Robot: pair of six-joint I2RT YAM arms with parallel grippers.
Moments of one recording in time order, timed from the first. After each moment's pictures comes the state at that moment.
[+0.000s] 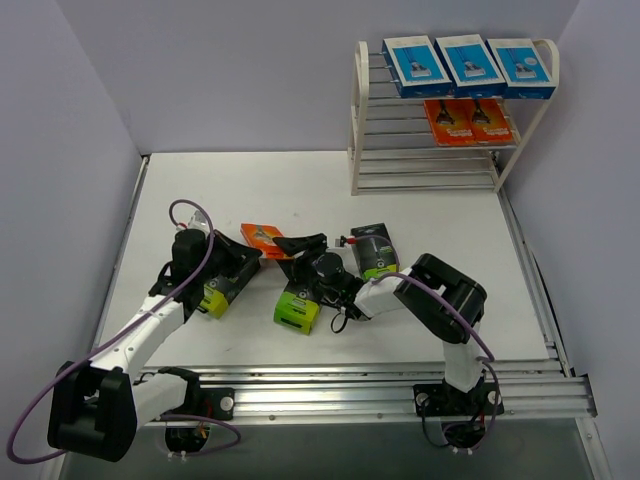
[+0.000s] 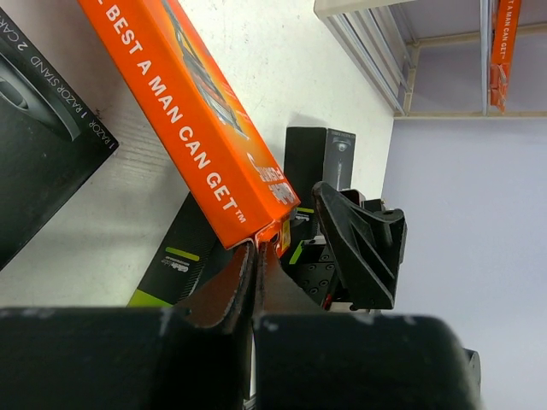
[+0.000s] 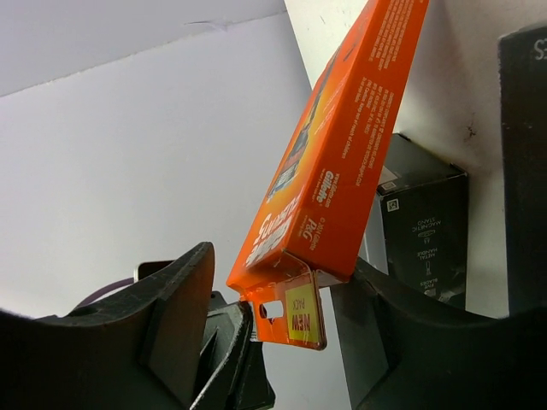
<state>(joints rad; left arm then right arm) -0.24 1.11 0.58 0.06 0.27 -1.07 0.90 1.93 0.80 0.96 0.26 1.81</state>
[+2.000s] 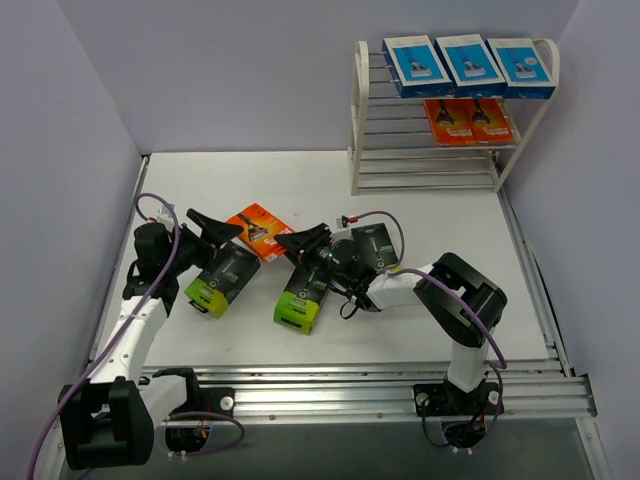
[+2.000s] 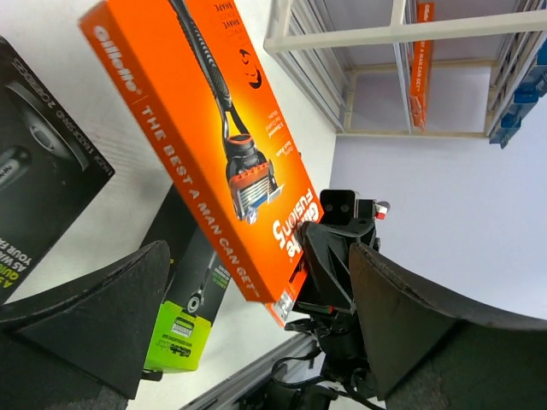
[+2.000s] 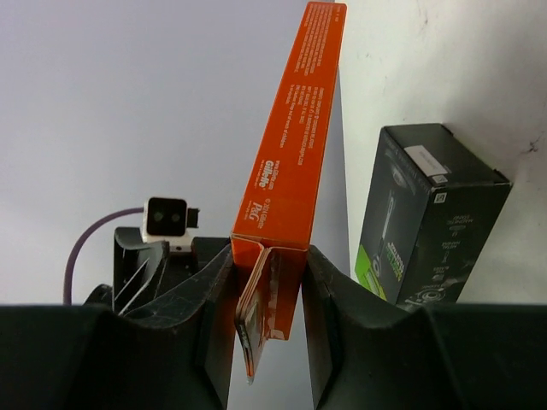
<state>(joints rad) 0.03 1.05 0.65 0.00 0.54 -1.08 0.82 1.83 0.79 0.98 0.04 1.57</state>
